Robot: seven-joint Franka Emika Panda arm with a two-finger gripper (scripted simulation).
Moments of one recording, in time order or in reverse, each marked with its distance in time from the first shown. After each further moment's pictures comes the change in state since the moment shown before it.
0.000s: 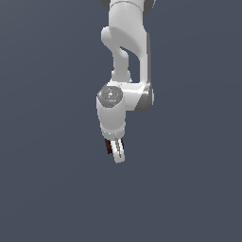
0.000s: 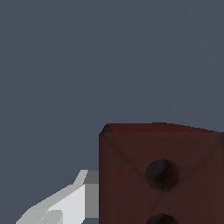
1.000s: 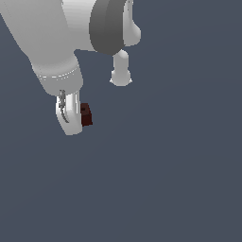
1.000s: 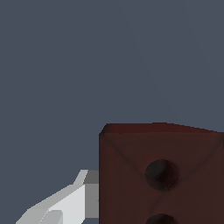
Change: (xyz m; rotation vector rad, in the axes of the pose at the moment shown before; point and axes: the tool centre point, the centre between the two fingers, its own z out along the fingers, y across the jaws) arm 0.104 0.017 -0.212 0.001 0.003 0.002
